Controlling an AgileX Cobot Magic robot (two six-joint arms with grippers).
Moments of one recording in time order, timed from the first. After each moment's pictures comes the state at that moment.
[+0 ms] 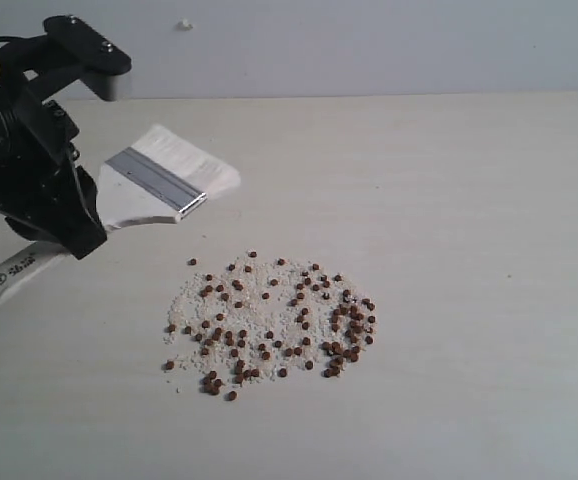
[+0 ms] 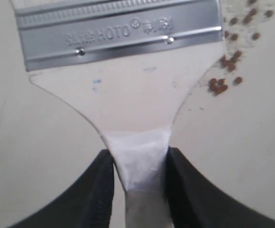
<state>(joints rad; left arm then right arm) -0.72 1.46 -1.14 -0.03 1.08 0.31 -0.07 0.01 0.00 0.40 -0.22 0.15</state>
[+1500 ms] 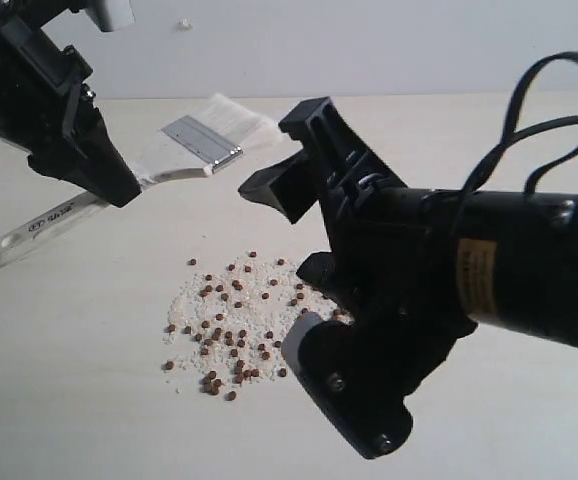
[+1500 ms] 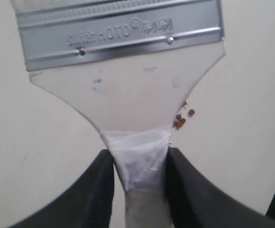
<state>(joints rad) -0.49 1.62 -1.33 -0.44 1.22 0.86 1.01 1.23 -0.62 -1.75 0.17 0.12</state>
